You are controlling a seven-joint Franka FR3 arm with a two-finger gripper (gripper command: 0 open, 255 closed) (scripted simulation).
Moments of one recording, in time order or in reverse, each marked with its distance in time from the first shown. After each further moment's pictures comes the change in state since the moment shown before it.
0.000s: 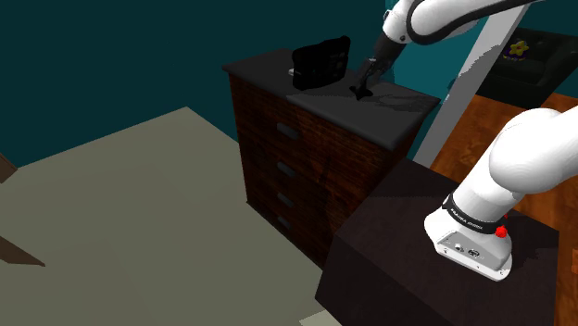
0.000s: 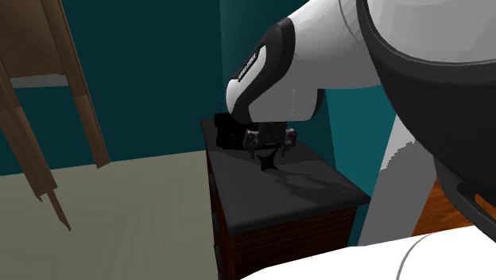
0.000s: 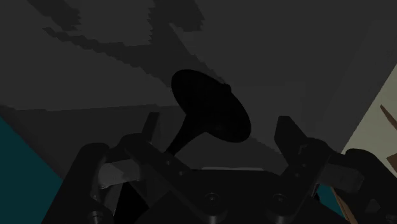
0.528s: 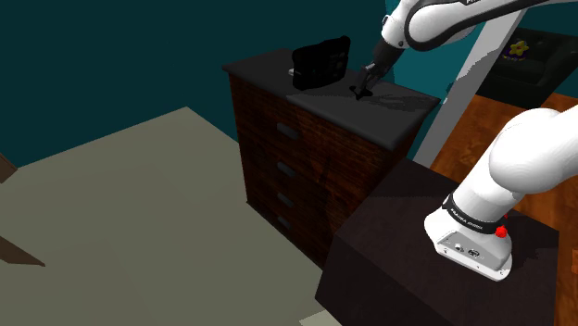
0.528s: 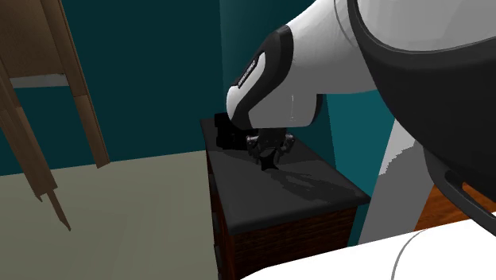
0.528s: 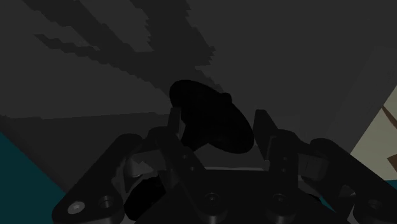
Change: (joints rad) arm -0.001 0.014 -0.004 -0.023 -0.002 0.041 0.000
